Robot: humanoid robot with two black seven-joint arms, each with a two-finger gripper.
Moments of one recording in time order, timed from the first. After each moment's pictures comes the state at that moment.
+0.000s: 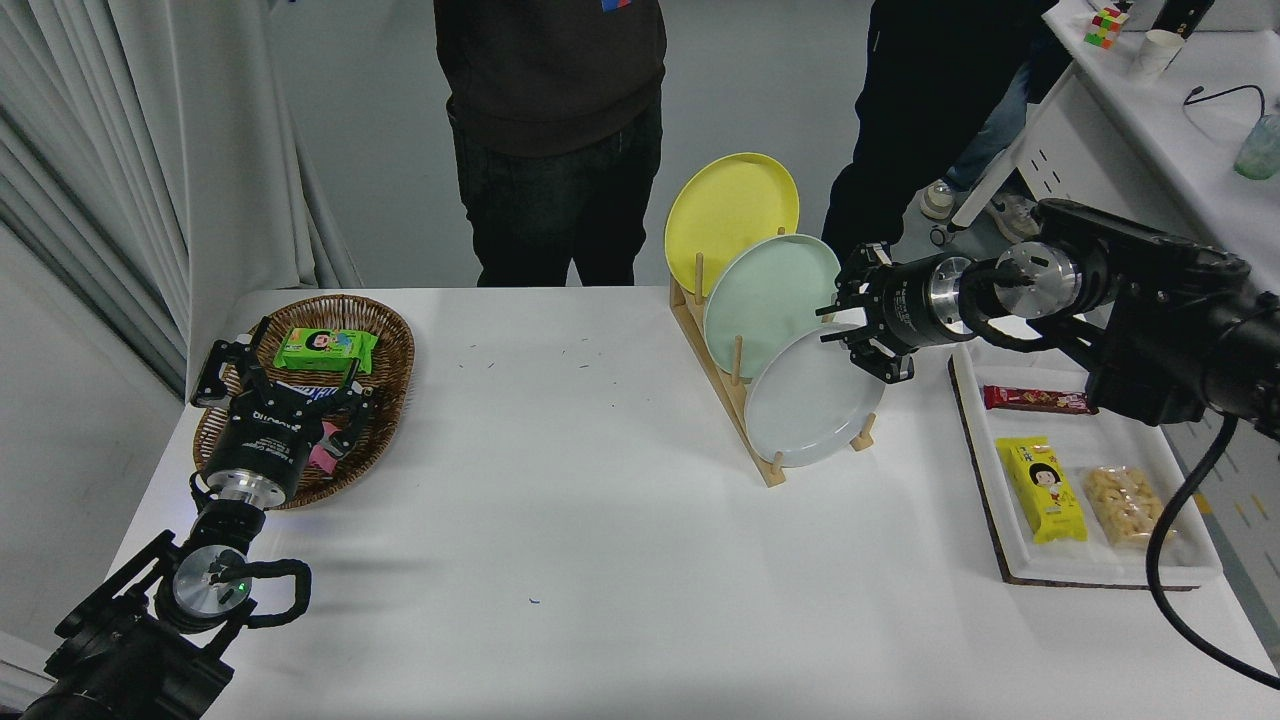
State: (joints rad) left arm -0.40 0.28 -1.19 -0.64 0.14 -0.56 -0.39; right arm 1.35 -0.31 -0.22 0.61 0.46 0.14 -0.47
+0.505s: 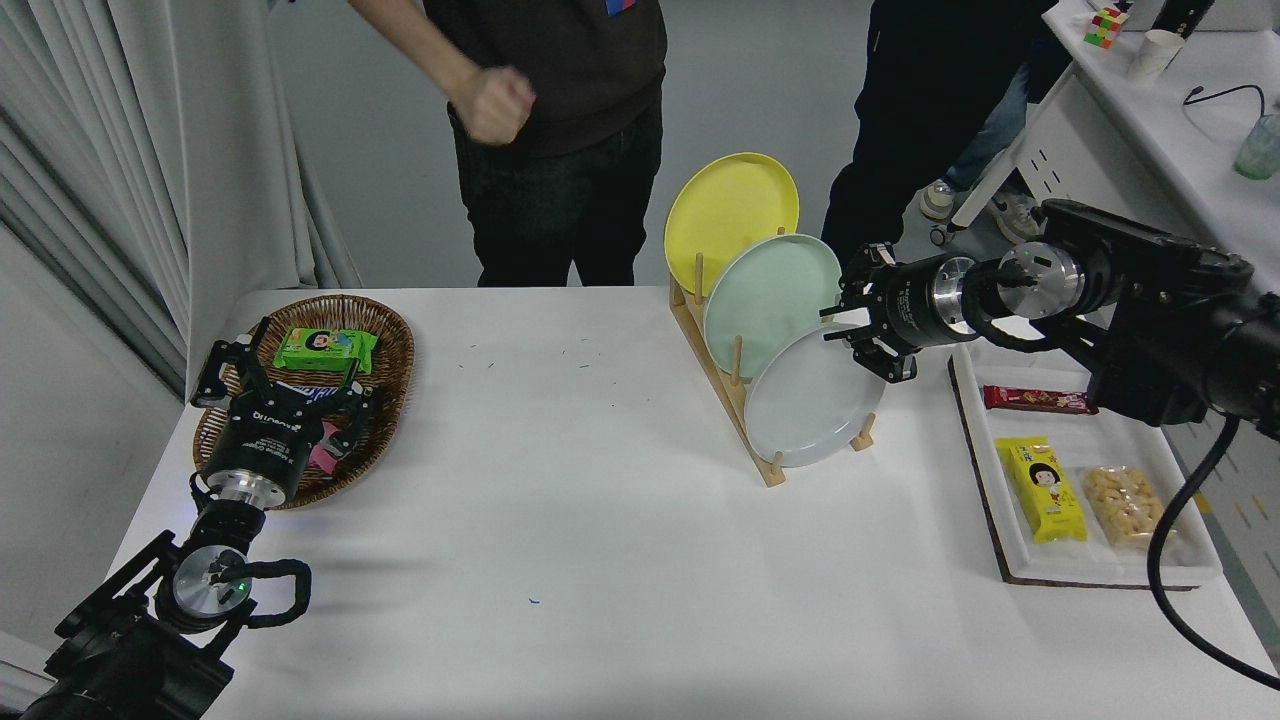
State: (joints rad) left arm -0.40 0.28 -1.19 -0.64 0.14 -0.56 -0.39; right arm 1.35 -0.31 -0.21 0.61 0.46 0.14 -0.47
